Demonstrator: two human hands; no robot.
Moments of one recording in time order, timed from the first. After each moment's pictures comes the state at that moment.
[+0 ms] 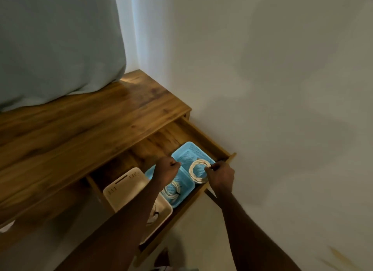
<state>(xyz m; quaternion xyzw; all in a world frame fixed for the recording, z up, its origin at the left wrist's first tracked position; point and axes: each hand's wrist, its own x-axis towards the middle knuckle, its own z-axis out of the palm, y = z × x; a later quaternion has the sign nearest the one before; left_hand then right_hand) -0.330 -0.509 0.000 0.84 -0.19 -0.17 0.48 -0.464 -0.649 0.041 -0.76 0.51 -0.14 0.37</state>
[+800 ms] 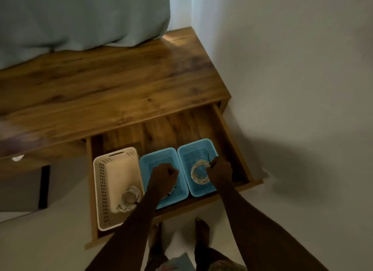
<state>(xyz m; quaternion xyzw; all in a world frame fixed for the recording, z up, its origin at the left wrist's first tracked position) -0.341 -0.590 -0.061 0.92 0.07 -0.17 0.35 -0.338 -0.794 -0.100 -0.89 0.28 0.12 0.33</state>
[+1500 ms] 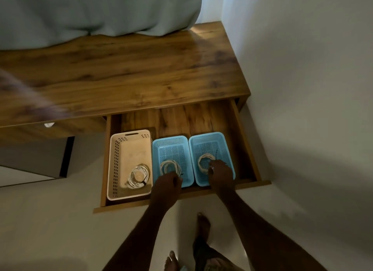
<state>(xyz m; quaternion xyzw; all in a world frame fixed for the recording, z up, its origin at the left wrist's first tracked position) -0.431 -0.590 -0.071 0.95 0.08 -0.09 0.29 -0.381 -0.792 -0.130 -0.95 -0.01 -0.03 0.31</state>
